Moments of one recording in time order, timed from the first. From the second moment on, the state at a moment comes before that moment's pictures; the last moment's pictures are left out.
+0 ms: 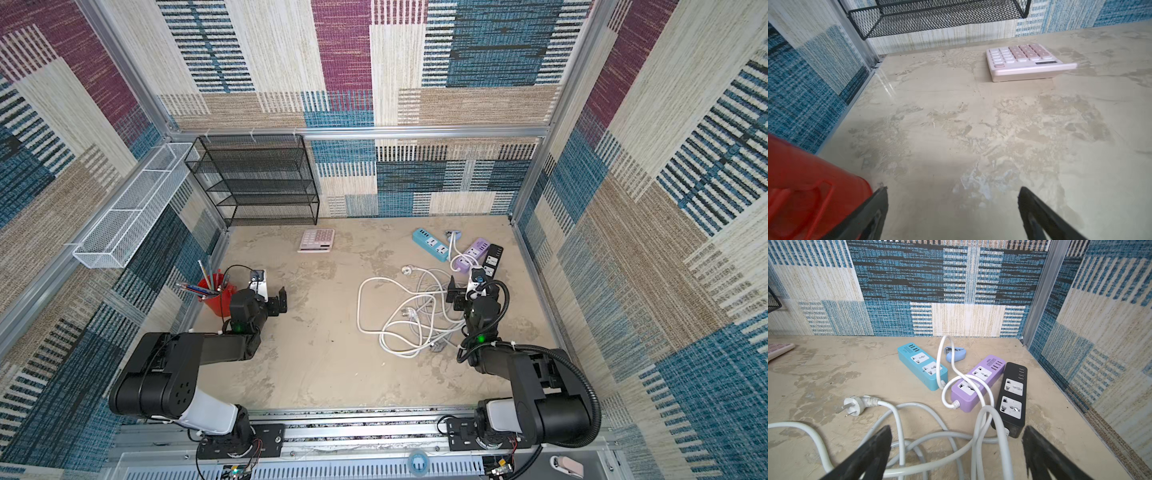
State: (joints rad) left arm -0.04 1.54 0.40 0.75 -0.13 0.08; right arm 0.08 1.37 0.25 0.99 0.15 -0.02
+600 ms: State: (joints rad) left arm -0.04 1.54 0.39 0.77 -0.13 0.06; right arm -0.05 1.54 0.22 1.22 -0.13 -0.01
